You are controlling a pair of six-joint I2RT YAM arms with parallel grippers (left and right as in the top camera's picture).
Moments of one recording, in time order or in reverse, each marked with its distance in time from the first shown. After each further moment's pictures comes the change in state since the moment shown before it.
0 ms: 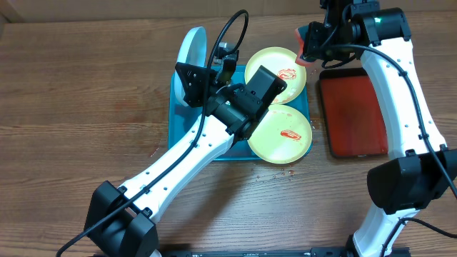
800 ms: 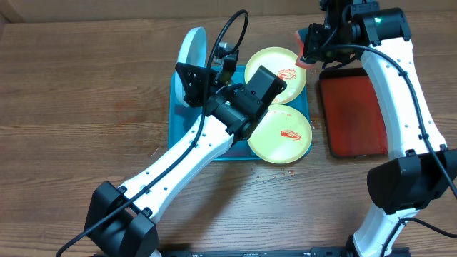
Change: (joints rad) left arm 0.000 0.000 0.000 0.000 0.015 0.000; right arm 0.000 0.000 0.000 -0.019 0.000 0.000
